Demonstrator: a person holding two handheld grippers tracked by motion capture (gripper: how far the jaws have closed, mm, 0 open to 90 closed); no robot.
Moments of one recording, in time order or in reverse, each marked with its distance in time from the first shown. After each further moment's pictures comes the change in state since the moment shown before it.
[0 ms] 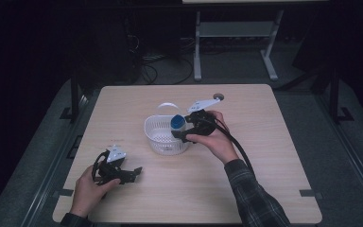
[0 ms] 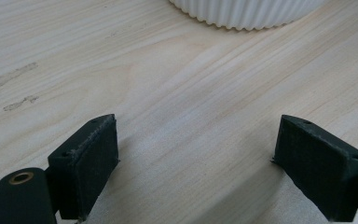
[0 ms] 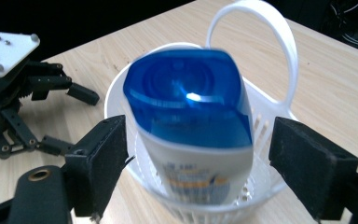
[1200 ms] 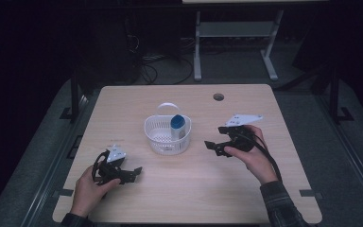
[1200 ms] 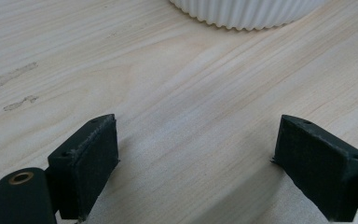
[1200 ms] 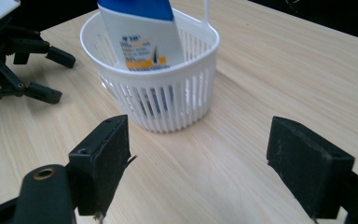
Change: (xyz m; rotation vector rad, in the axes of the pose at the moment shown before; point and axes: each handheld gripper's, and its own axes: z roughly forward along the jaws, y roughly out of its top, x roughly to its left) left arm 0.000 0.000 0.000 -0.005 0.001 -0.004; right arm -0.014 -0.068 -0.085 -0.019 -0.116 0.062
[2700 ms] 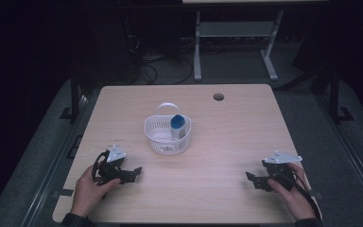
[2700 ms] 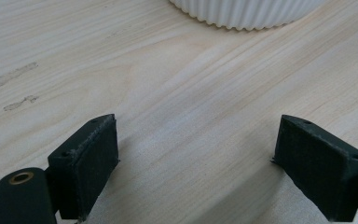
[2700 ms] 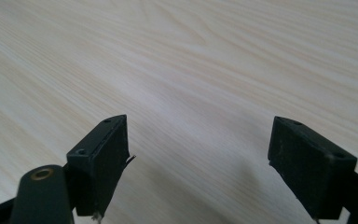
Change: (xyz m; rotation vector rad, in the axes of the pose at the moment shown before) left arm 0.000 0.000 0.000 0.002 -0.001 0.003; right arm -0.024 -0.135 -0.060 0.156 -0.260 0.124
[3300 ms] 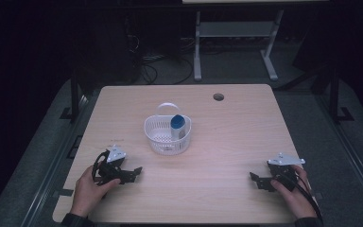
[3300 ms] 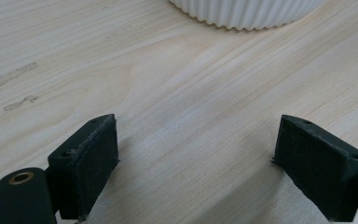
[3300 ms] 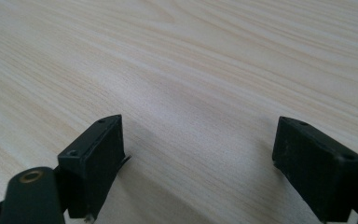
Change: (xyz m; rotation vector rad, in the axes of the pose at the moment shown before) left arm 0.000 0.000 0.000 0.000 0.000 0.000; right arm -0.015 -0.016 0.009 -0.009 -0.041 0.019
